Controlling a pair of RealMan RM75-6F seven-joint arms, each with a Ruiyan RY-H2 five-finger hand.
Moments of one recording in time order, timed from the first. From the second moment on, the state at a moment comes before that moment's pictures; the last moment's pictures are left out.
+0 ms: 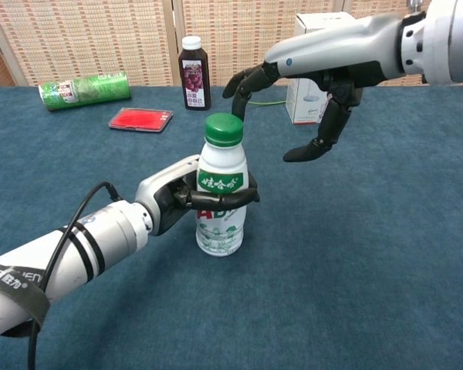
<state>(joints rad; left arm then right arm) -0.71 -1.95 -0.21 -1.19 1.36 0.87 -0.83 0.99 -1.07 0.17 -2.01 -1.06 0.65 -0.35</state>
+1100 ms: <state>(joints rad) -0.72 -1.93 -0.20 -1.17 1.35 0.83 -0.83 1.00 -1.09 0.15 -2.01 -1.10 0.83 -0.42</state>
